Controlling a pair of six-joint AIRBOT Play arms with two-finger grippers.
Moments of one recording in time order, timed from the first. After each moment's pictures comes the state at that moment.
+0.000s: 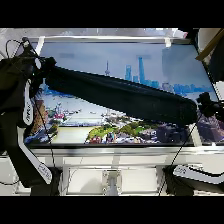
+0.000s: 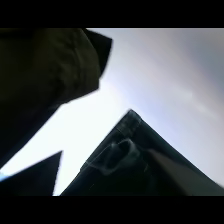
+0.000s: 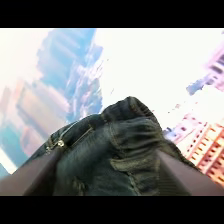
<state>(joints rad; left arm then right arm) 0.12 -2.03 1.99 1.66 -0.68 -1.98 -0.68 -1.33 0.88 -0.87 0.55 1.54</state>
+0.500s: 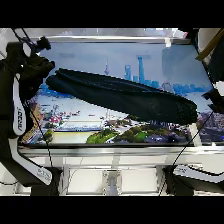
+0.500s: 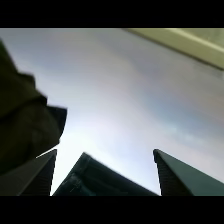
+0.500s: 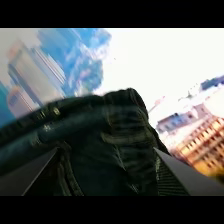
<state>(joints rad) 0.03 -1.77 2.00 1.65 -0.68 -1.81 -0.76 -1.35 1.14 -1.10 0.98 1.47</state>
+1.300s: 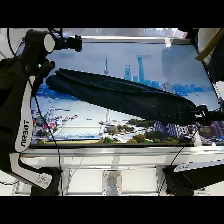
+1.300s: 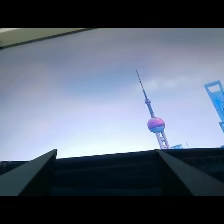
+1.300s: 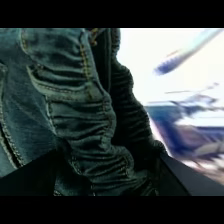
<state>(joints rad) -0.27 -1.66 2.00 1.65 -0.87 -1.51 -0.89 -1.71 1.18 -0.89 1.30 1.06</state>
